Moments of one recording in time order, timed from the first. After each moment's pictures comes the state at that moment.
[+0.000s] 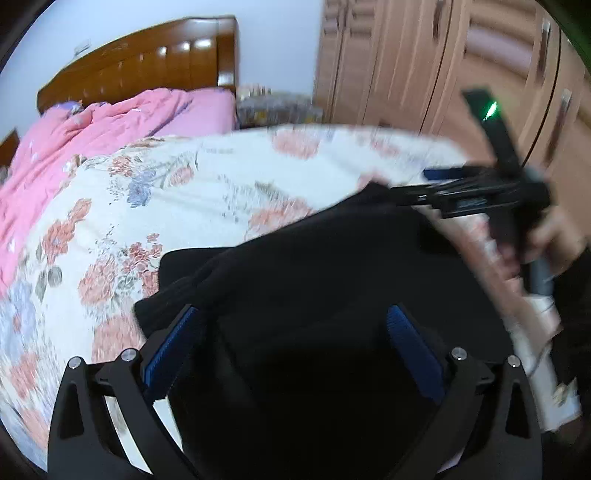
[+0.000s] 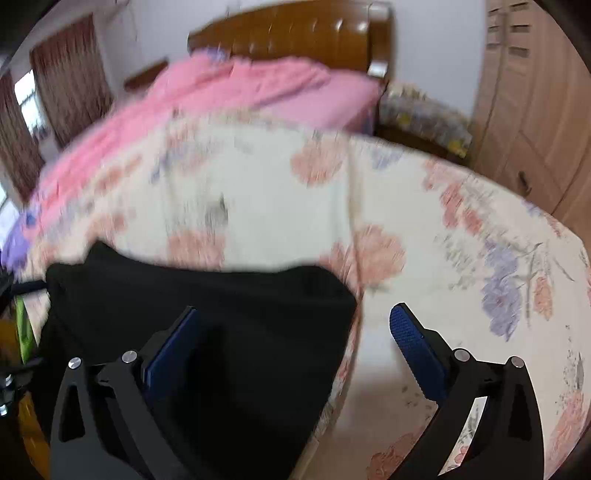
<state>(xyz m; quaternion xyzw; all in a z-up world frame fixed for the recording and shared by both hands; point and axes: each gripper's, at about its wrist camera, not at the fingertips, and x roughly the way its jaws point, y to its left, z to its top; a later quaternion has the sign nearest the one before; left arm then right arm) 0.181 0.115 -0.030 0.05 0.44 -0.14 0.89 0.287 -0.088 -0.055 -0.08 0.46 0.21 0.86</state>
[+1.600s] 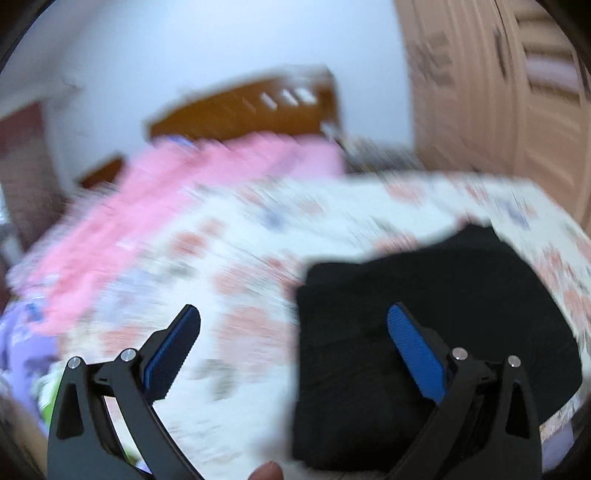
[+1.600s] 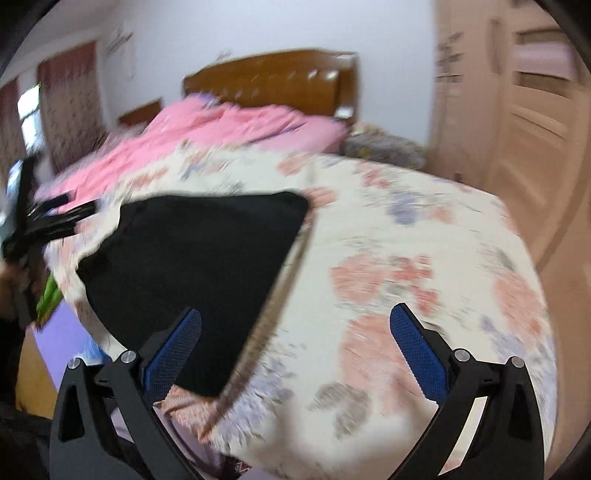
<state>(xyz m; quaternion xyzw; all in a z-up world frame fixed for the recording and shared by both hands) 0.072 0.157 0.011 0.07 0.28 0.10 0.95 0.053 -0.204 -0.006 -0.03 0.34 0.15 0.93</state>
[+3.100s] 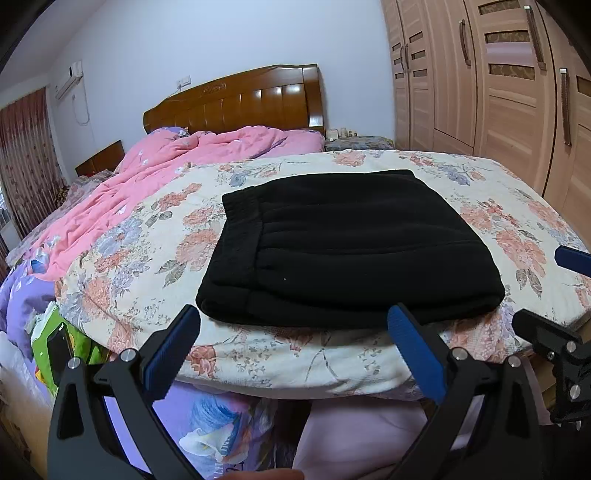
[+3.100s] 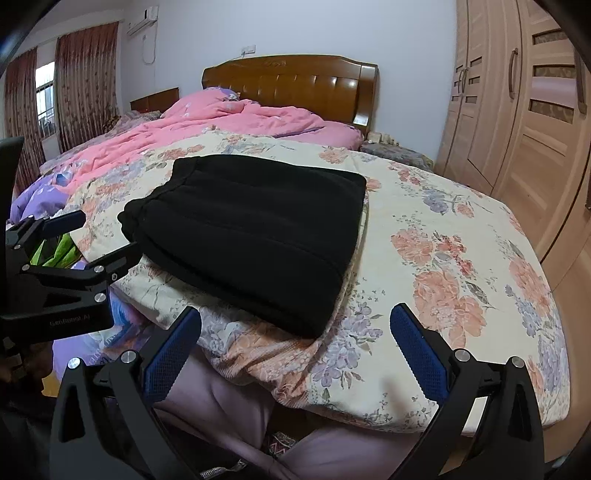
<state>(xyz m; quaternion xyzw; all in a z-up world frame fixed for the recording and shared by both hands) -0.038 0.056 -0.035 0.05 0.32 0.06 0.94 -0.031 -0.111 -0.037 -0.09 0.33 0.16 0.92</state>
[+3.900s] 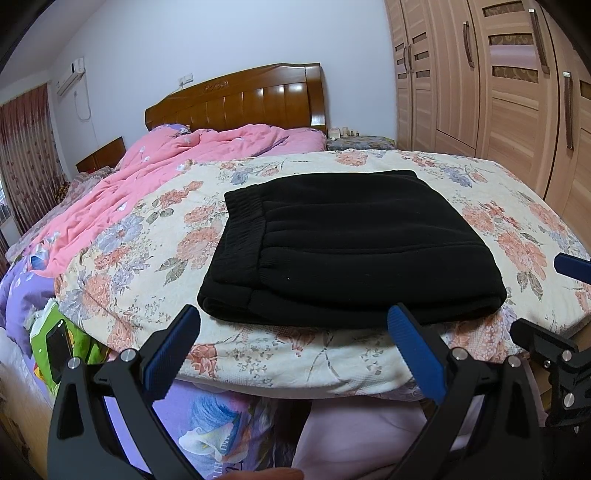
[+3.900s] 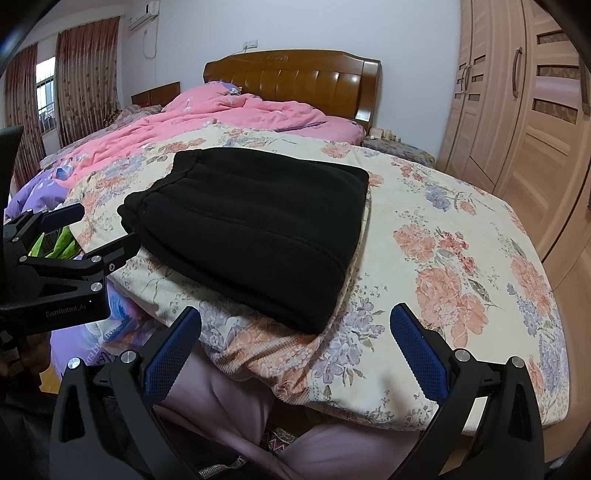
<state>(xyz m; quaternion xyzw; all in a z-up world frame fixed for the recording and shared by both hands) -0.037 0.057 -0.034 0.04 0.32 0.07 0.94 -0.030 -0.110 -0.040 -0.10 0.34 0.17 0.92</state>
